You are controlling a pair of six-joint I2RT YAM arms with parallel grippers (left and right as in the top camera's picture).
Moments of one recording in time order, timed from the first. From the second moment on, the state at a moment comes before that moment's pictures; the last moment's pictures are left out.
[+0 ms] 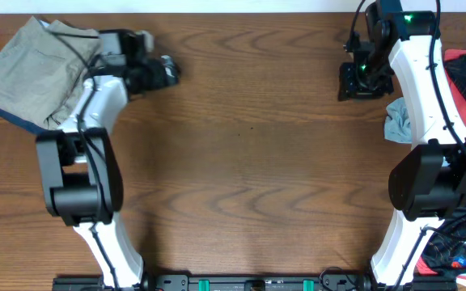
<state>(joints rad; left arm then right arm) 0.04 2.05 1.48 -0.43 0.38 -0.17 0.05 2.08 2.02 -1.42 -0.14 0.02</state>
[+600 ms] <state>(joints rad) -0.18 2.03 1.48 -0.84 0.32 -0.17 -0.15 2.15 1.71 -1.07 -0.07 -0.02</state>
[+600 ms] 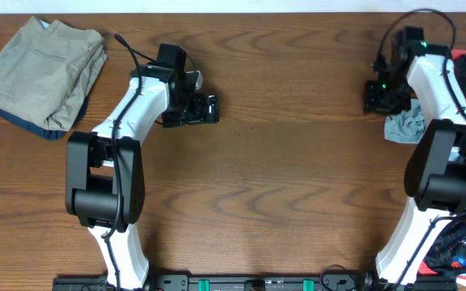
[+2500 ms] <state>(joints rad) 0.06 1.82 1.51 -1.55 0.12 -0.20 -0.17 1.92 1.76 -1.53 -0.16 0.07</state>
